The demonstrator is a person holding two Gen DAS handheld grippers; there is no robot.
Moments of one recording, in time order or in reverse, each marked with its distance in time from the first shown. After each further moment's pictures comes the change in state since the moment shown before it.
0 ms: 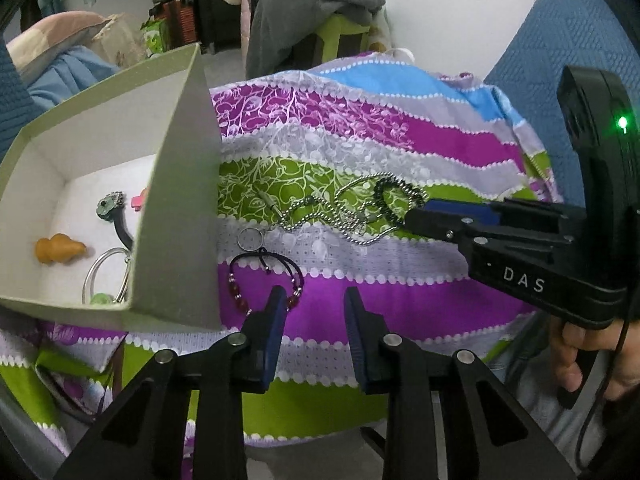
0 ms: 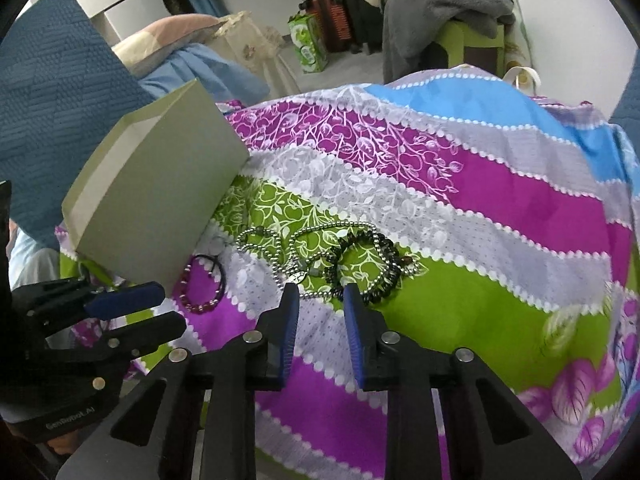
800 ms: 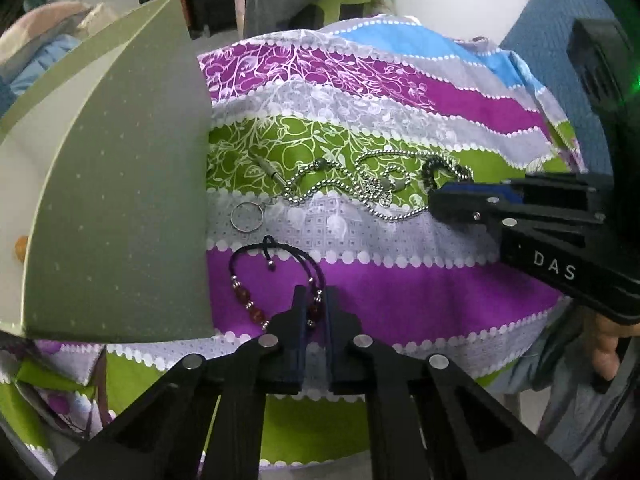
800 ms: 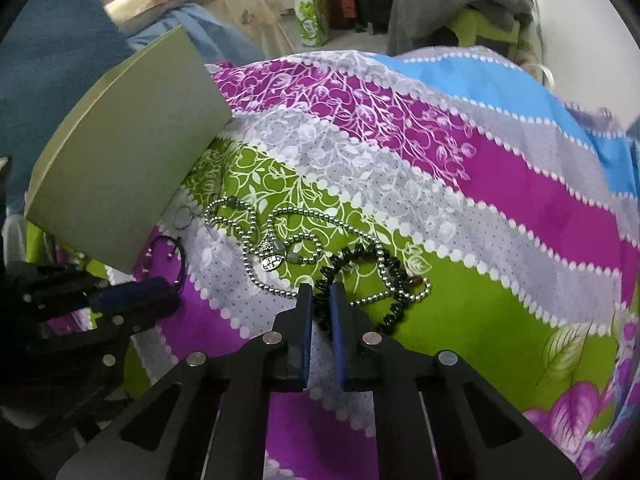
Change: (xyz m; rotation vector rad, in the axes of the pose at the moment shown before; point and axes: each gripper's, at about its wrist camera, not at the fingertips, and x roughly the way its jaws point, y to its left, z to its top) left arm 0.033 0.001 -0.003 0.014 0.078 0.007; right arm 0.026 0.000 -0.003 -0.029 0.094 -0.052
